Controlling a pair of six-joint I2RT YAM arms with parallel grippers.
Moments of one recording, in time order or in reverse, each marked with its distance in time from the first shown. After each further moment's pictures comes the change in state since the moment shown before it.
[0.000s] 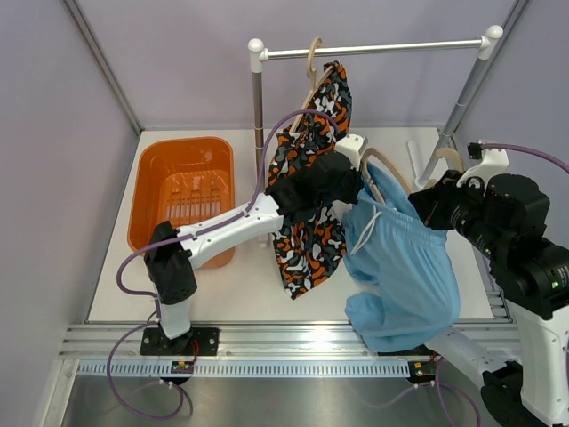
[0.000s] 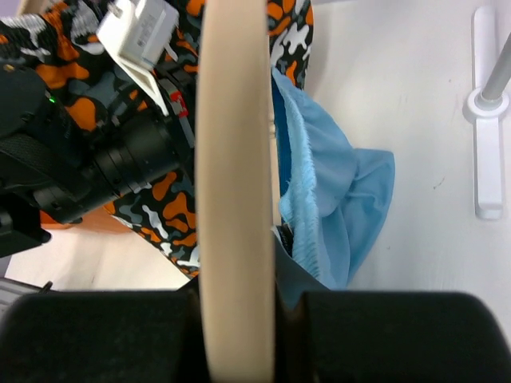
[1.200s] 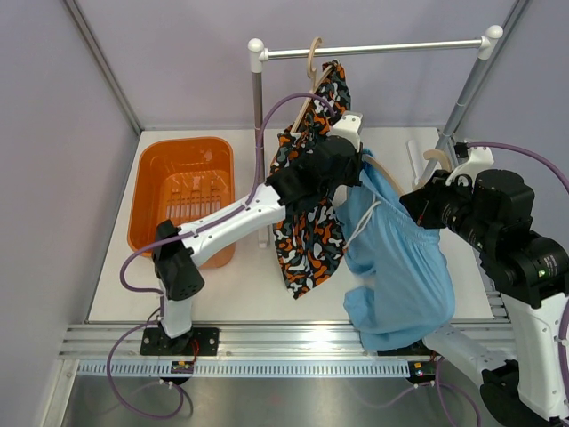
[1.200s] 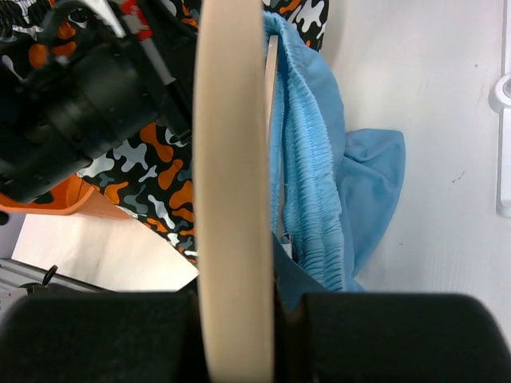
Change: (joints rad) left arm 0.006 0.045 0.181 -0.071 -0.132 -0.042; right arm -0.005 0.013 -0.048 0.026 -0.058 -0.001
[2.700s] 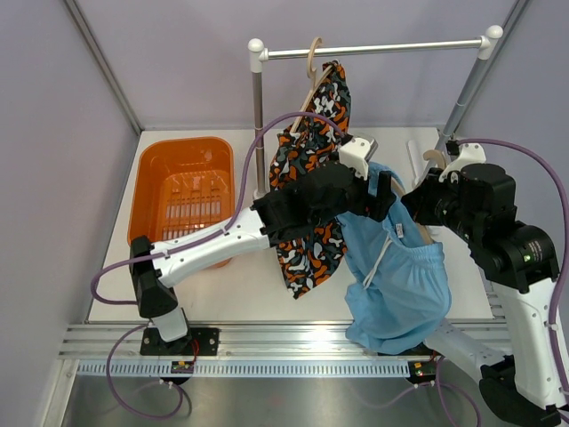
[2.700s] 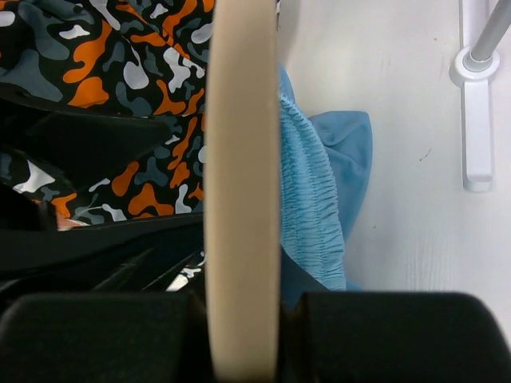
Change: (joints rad) left arm -0.160 -0.181 -0.139 0.038 0.064 0.013; right arm 0.000 0.039 -0.039 -0.013 0.097 0.000
